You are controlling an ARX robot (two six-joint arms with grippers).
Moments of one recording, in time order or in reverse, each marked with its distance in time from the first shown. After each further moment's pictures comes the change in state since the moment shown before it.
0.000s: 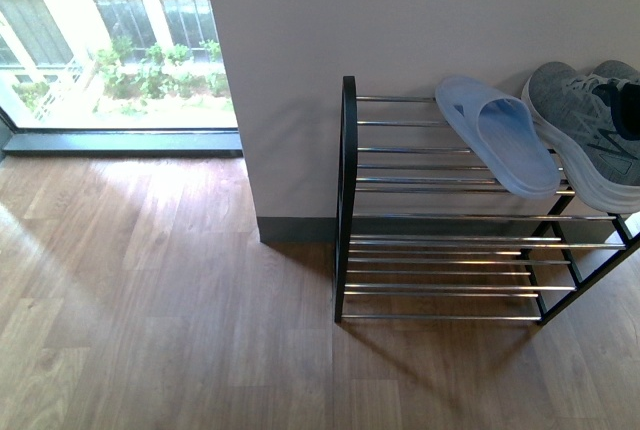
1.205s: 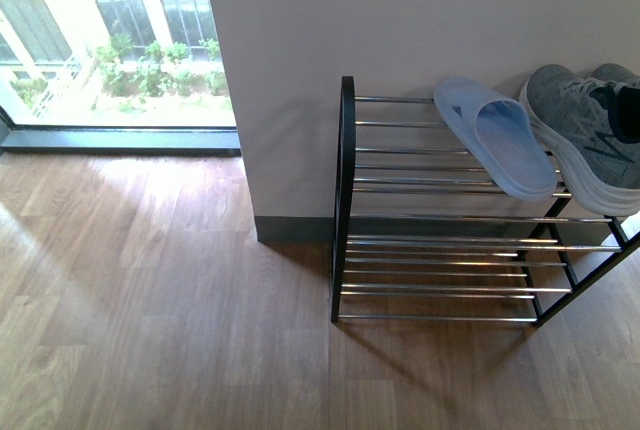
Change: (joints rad) left arm 0.002 0.000 0.000 0.000 -0.007 0.000; right arm -0.001 -0.320 0.000 -0.325 -0.005 0.000
